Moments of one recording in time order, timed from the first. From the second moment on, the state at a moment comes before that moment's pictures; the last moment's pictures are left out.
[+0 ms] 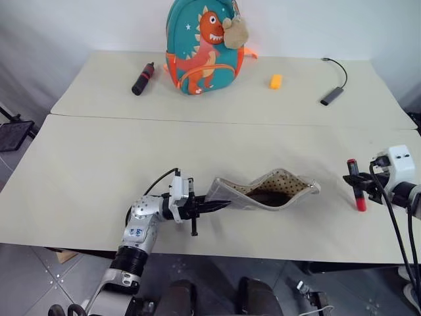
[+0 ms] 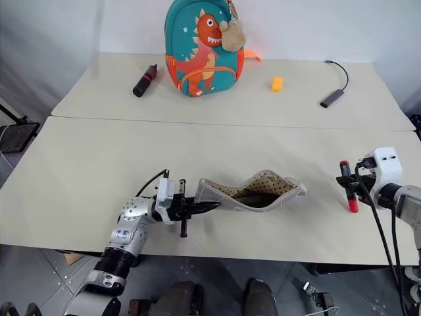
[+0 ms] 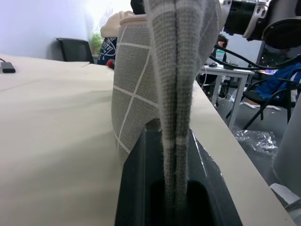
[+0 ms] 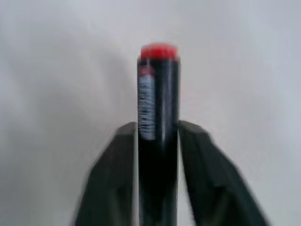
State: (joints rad) left arm -0.39 0.21 -0.10 0.33 -0.40 -0.16 -1.26; right arm -0.31 -0.96 -0.26 0.25 0.51 0.70 0.62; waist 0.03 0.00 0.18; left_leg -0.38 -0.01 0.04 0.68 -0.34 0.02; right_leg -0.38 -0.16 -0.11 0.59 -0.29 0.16
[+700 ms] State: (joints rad) left arm -0.39 0.21 -0.10 0.33 -0.39 -0.16 -1.26; right arm -0.24 -1.09 -0.41 -0.38 0.79 0.54 1.21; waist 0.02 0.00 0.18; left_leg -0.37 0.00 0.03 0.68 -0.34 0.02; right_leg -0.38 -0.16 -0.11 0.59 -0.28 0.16
